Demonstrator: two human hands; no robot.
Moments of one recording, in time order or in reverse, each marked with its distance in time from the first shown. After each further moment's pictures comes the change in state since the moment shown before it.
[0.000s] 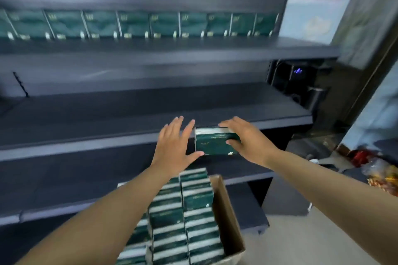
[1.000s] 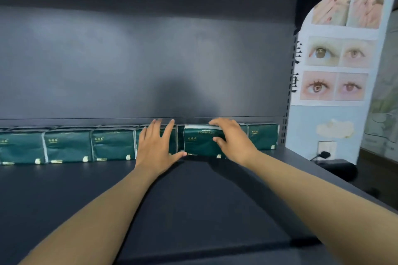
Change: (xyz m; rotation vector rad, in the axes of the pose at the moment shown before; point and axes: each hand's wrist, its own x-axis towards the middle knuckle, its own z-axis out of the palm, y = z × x) left_hand 0.465 -0.033 -0.041 0.153 0.423 -0.162; right_hand 0.389 0.210 -0.178 0.006 0.324 -0.113
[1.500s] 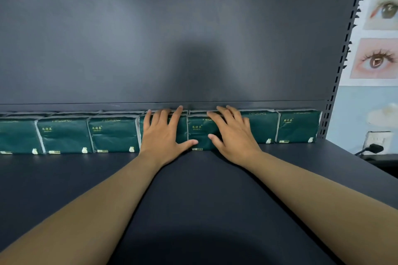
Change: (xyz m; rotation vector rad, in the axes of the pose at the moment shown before) left_hand 0.028 -0.028 0.055 0.121 0.102 0.060; right_hand 0.039 0.033 0.082 -0.281 0.015 -0.119
